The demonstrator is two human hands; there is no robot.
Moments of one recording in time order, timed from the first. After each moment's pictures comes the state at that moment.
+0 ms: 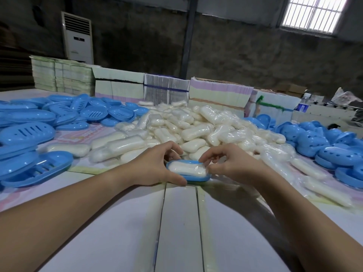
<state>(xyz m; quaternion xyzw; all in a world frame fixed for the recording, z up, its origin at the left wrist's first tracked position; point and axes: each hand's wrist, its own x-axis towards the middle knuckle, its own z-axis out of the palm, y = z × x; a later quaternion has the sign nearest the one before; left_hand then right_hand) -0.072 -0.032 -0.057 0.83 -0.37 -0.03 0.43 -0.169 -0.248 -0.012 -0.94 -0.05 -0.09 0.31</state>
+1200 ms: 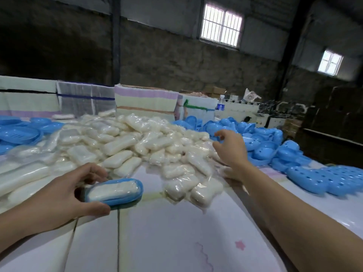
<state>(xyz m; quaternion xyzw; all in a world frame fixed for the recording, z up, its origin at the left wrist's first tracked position) -0.054 -0.034 -0.078 0.79 -0.45 0.03 0.41 -0.207 -0.422 -0.006 -0.86 0.31 -0.38 0.12</state>
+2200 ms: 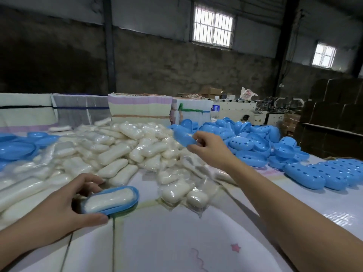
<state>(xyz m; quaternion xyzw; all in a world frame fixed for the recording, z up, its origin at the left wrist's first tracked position) -0.045 -0.040 -0.086 0.79 -0.45 0.02 0.42 -0.216 -0.381 0.011 -0.90 0.12 -0.32 0.25</state>
